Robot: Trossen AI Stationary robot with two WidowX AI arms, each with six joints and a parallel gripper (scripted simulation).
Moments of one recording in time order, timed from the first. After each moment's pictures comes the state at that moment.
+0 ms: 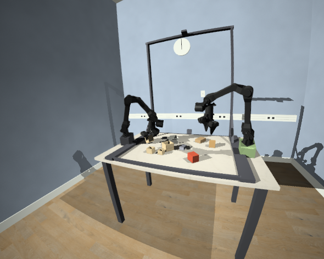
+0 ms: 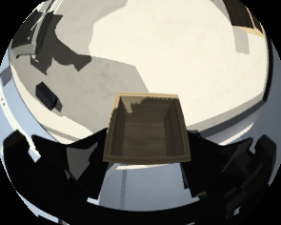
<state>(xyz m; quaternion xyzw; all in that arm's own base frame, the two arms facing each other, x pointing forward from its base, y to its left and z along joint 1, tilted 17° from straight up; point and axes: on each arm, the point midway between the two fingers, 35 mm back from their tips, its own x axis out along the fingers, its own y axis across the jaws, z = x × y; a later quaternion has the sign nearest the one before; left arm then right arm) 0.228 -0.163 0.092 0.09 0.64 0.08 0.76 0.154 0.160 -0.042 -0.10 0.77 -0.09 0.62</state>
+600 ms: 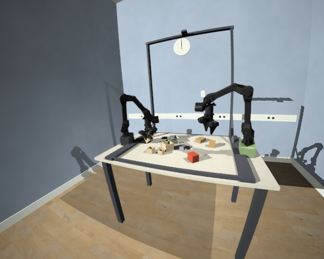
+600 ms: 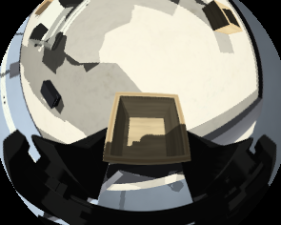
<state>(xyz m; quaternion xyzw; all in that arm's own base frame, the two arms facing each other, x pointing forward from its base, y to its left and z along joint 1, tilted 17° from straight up) 0.228 -0.163 0.092 0.09 0.64 0.08 0.76 0.136 0.159 -0.042 -0.12 0.67 -0.07 0.73</state>
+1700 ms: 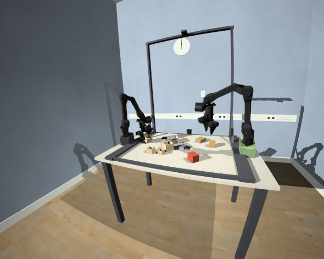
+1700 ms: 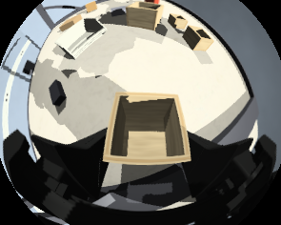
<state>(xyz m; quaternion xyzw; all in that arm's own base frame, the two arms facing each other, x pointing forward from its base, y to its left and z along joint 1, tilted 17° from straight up) 0.228 -0.163 0.092 0.09 0.64 0.08 0.76 0.106 0.153 -0.053 -0.13 0.46 -0.04 0.88</state>
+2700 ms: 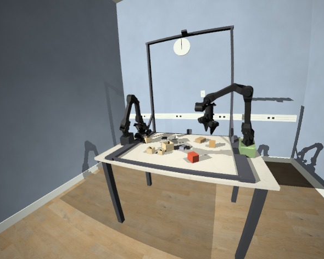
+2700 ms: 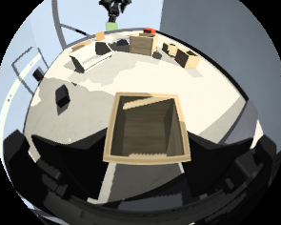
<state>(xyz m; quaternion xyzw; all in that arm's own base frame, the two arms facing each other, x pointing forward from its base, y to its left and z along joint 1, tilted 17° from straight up) 0.228 -0.163 0.092 0.09 0.64 0.08 0.76 0.089 0.148 -0.073 -0.14 0.28 -0.01 0.95</state>
